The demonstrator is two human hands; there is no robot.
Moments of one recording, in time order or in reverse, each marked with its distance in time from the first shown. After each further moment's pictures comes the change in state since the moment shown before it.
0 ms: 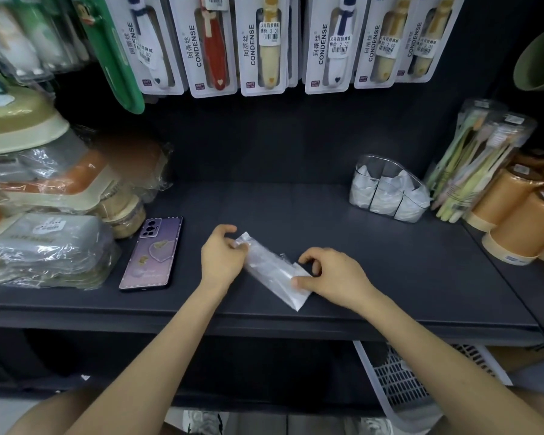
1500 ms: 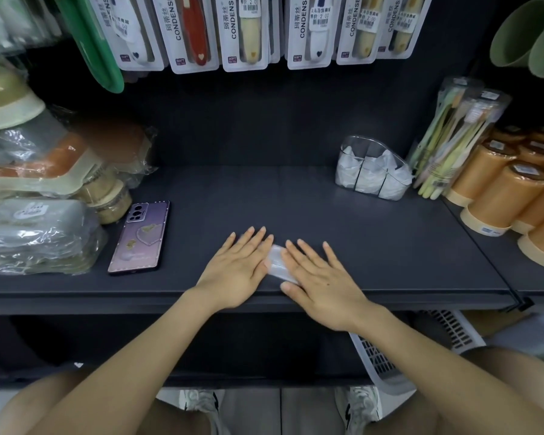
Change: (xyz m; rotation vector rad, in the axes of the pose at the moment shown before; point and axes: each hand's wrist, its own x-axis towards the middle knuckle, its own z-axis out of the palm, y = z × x) left_hand -0.040 -0.019 0.000 0.954 -0.567 0.672; right_hand -0.045 0.022 0.038 -0.416 -0.075 -0.260
